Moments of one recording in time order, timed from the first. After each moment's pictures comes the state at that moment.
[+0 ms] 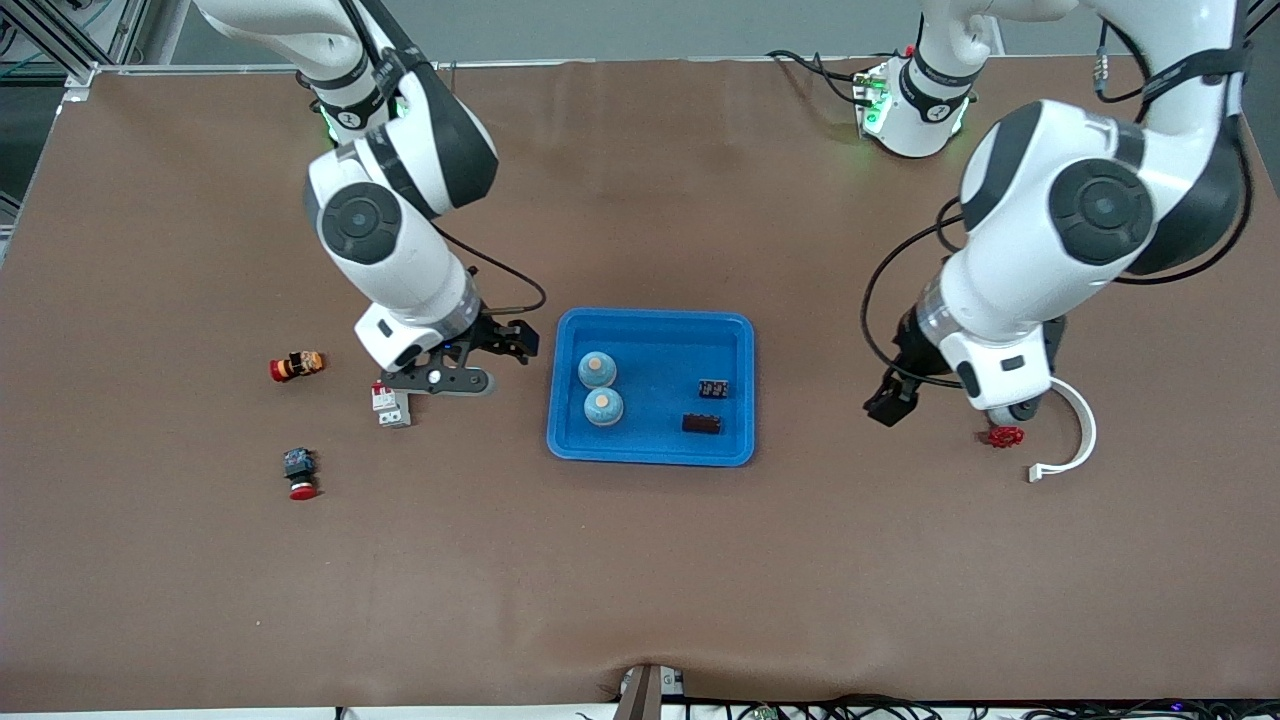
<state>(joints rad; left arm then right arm) -0.27 0.35 -0.13 -1.45 -0.02 1.83 -1.49 0.44 0.34 0.08 -1.70 0.05 2.06 0.58</state>
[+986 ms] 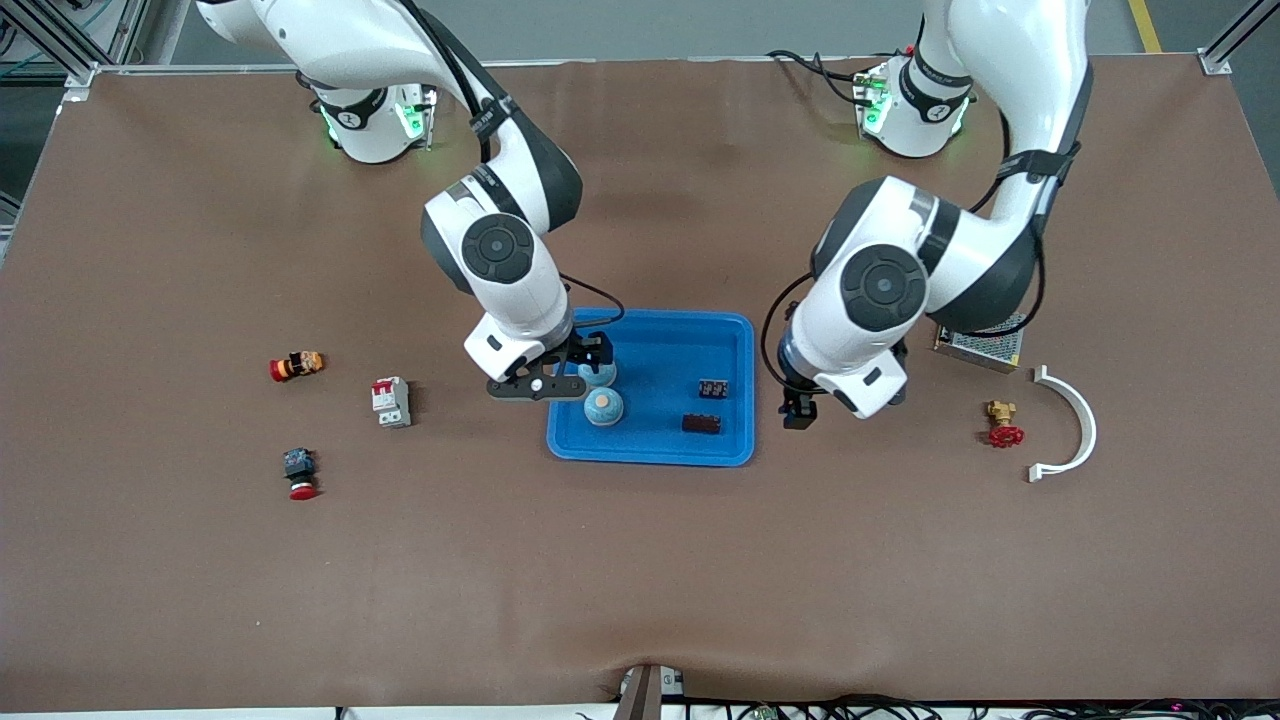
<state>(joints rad) -0.42 0.52 -0.13 -1.46 -0.02 1.89 -2.07 0.57 0.53 0.08 -1.63 0.00 2.21 0.65</state>
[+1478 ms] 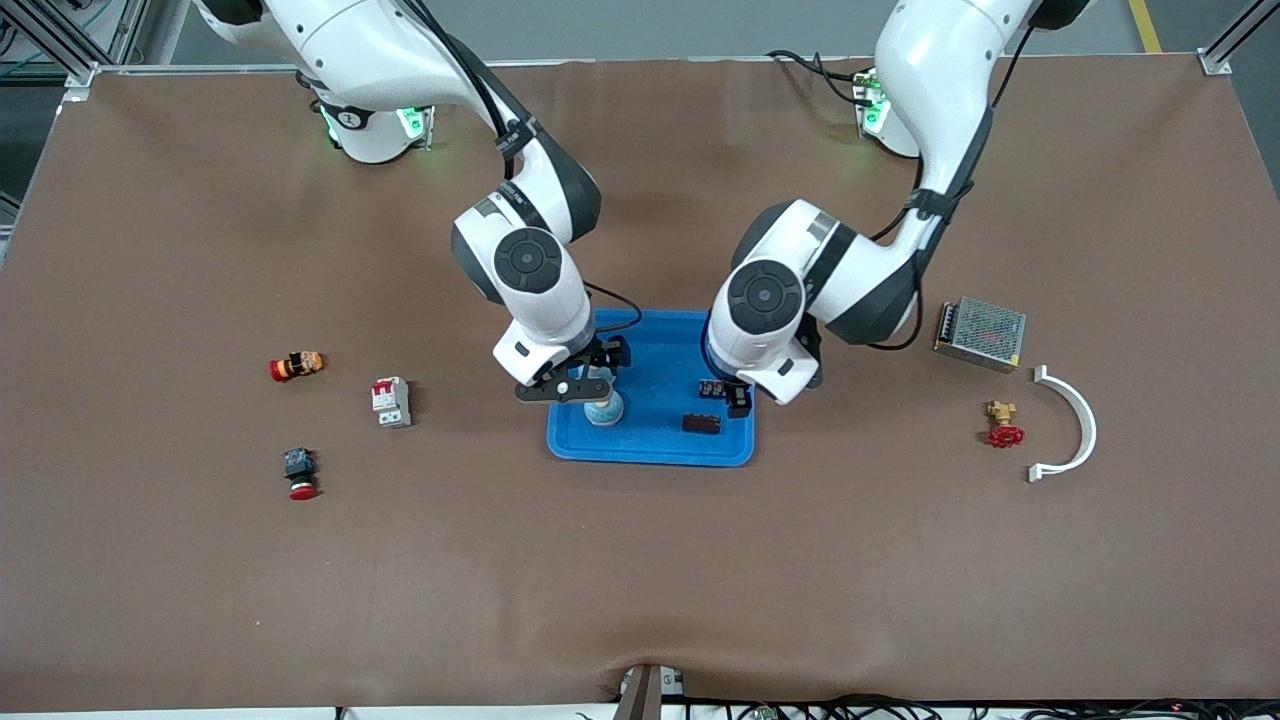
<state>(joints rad) -0.52 0.63 -0.13 -1.47 0.02 1.99 -2.25 0.60 0.59 0.08 -1.63 0.00 2.25 0.65</state>
